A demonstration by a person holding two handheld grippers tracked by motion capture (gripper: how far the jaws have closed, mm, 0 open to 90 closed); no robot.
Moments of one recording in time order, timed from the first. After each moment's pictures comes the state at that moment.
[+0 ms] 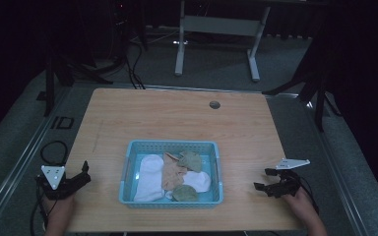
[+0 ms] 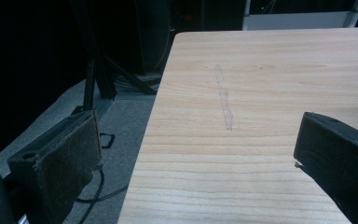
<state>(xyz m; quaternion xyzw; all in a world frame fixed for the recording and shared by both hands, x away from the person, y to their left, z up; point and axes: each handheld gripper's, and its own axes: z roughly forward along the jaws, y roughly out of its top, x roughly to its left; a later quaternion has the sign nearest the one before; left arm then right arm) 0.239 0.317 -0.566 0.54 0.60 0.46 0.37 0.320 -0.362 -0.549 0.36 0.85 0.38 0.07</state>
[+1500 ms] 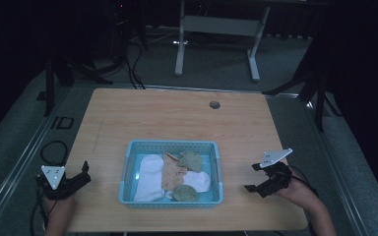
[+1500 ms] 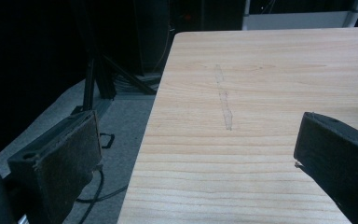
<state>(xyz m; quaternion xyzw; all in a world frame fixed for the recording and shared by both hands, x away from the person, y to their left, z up) 0.239 0.317 -0.566 0.55 0.60 0.46 0.37 0.317 -0.303 -0.486 0.22 0.92 0.32 0.06</state>
